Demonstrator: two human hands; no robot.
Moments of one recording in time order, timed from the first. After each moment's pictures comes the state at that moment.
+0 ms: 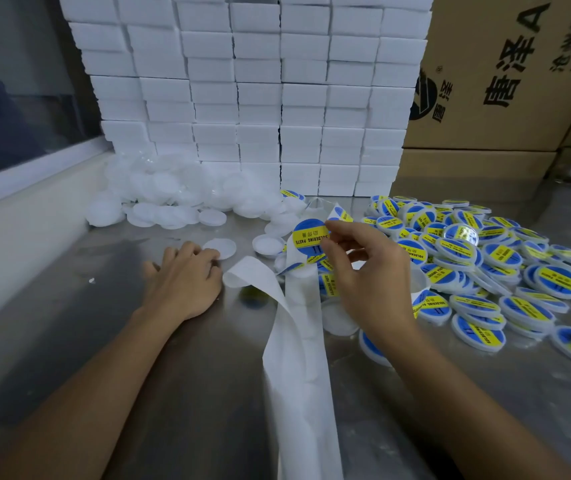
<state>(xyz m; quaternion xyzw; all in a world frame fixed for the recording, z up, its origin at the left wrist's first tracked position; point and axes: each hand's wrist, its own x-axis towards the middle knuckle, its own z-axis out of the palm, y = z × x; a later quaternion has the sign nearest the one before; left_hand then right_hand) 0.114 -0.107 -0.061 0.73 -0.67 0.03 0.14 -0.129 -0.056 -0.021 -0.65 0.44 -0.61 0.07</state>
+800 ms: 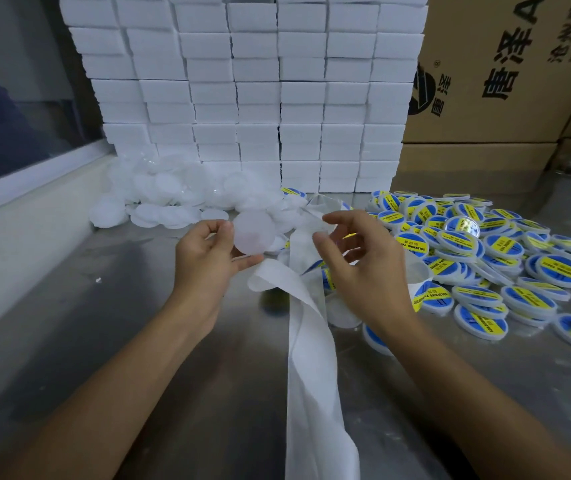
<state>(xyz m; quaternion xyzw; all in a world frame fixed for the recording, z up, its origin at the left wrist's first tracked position) 0.059 -0.068 -0.023 0.45 -0.40 -0.41 0.68 -0.127 -0.052 -0.020 -0.66 0.45 -0.59 0.12</state>
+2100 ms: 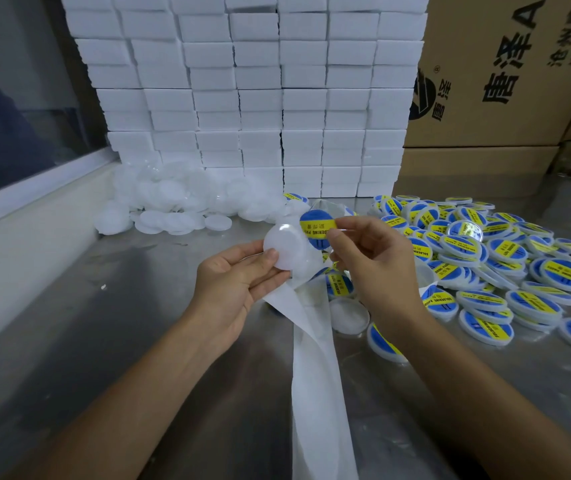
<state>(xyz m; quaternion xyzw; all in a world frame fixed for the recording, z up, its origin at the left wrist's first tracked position) 0.044 -0.049 -0.022 0.35 -0.36 -0.59 0.63 -0.127 -0.049 -0.010 -0.55 0.41 -0.65 0.33</state>
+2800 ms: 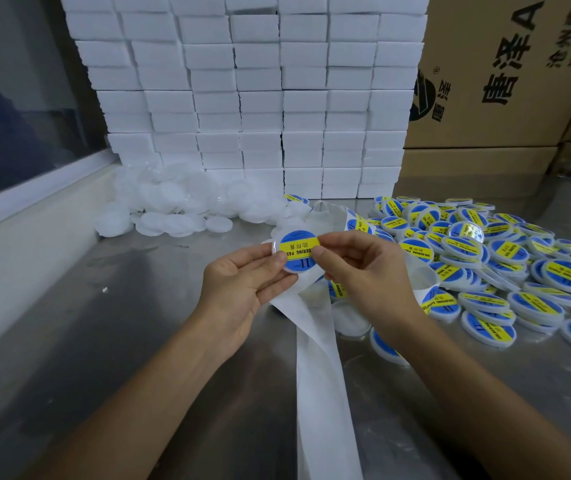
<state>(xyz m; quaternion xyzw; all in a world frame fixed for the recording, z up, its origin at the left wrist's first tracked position) 0.040 -0.045 -0.019 0.34 -0.36 -0.60 0.63 -0.123 -0.048 -0.013 -0.57 0.39 -0.60 0.39</state>
